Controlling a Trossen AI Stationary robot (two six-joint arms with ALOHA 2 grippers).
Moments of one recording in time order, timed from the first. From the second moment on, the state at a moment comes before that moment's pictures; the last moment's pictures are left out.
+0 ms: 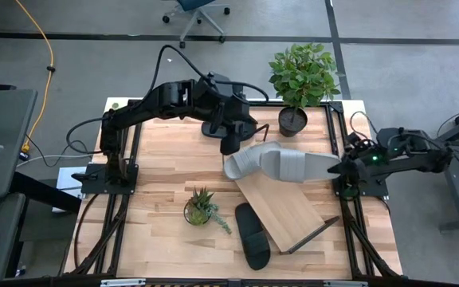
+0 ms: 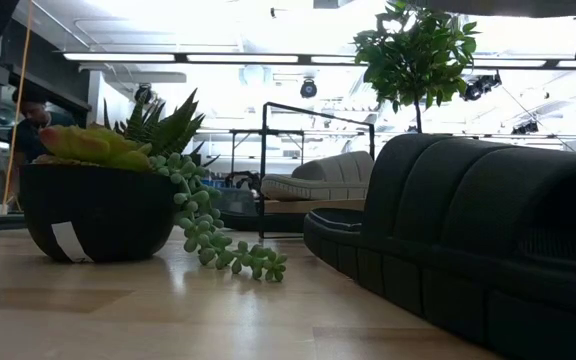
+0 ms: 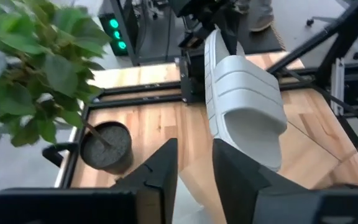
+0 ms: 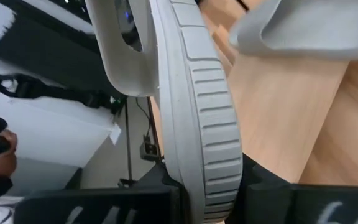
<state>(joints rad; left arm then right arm) 0.22 1.89 2.35 -1.01 0.07 0.18 0.11 0.25 0.79 -0.96 -0.12 0.92</state>
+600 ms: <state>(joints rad) 0.15 1.89 2.34 -1.08 0.06 0.18 0.10 0.40 0.67 -0.94 -0.36 0.90</state>
